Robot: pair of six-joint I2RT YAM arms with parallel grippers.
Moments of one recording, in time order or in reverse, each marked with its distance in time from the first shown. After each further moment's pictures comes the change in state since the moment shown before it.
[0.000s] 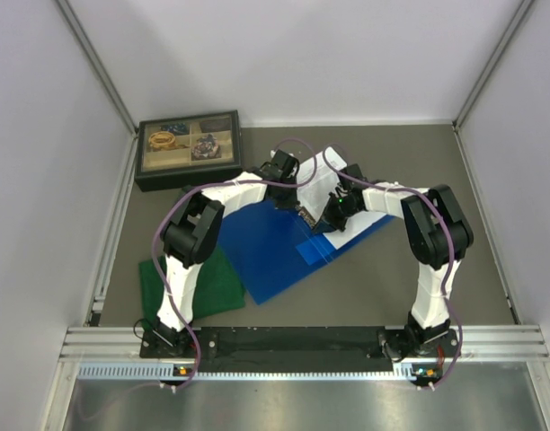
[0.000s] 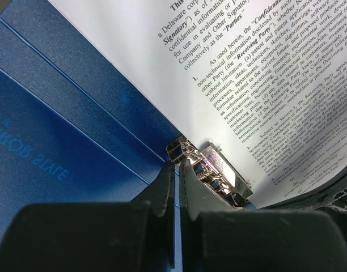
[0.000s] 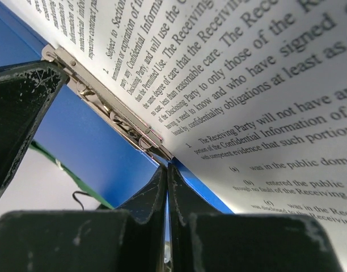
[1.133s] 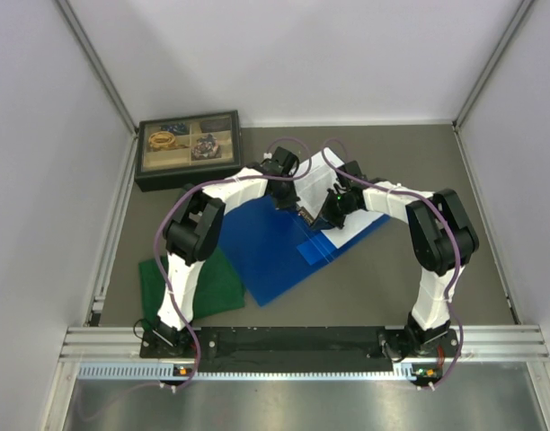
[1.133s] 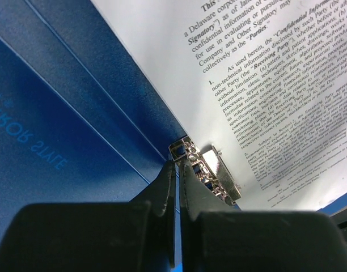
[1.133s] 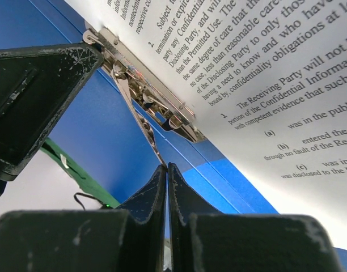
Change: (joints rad) left arm 0.014 0.034 0.073 -0.110 -0.003 -0.190; right arm 0.022 -0.063 -0.001 -0.004 0.021 0.025
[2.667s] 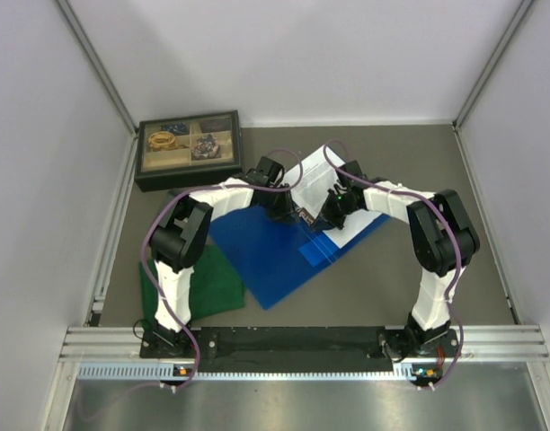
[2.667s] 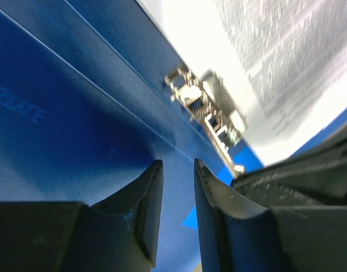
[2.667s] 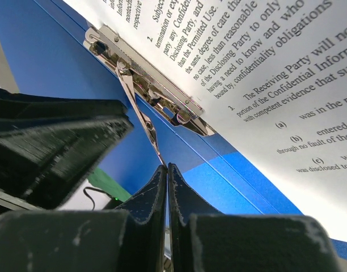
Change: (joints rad) left arm 0.046 -0.150 -0.281 0.181 0.306 0.109; right arm 0.000 -0.007 0.003 -0.032 -0.024 0.029
